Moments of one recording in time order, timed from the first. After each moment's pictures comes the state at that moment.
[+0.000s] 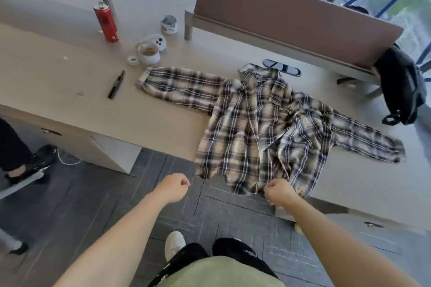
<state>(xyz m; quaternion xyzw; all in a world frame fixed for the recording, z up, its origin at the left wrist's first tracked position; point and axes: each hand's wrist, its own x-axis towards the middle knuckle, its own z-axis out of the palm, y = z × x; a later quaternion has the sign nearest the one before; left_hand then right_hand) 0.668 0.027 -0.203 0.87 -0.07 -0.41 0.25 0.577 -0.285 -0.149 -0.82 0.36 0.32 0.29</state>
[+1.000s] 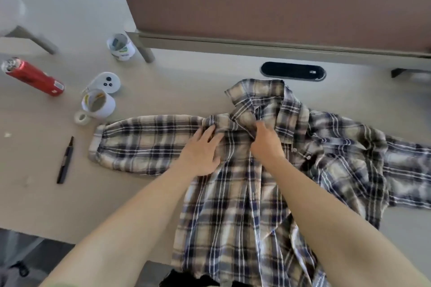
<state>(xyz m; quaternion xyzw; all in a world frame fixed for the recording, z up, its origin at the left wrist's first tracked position) 0.978 -0.208 -0.217 0.91 -0.30 -0.30 0.01 0.924 -0.410 -0.227 -0.91 0.26 0.16 0.30</state>
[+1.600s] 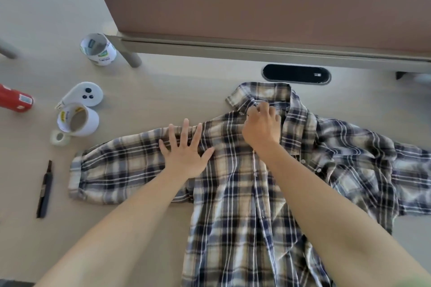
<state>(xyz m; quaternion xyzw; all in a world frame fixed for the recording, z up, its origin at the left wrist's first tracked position) 1.034 -0.187 -0.246 0.92 -0.15 -0.36 -0.02 1.010 -0.402 -0.229 -0.96 0.24 0.11 0.11</state>
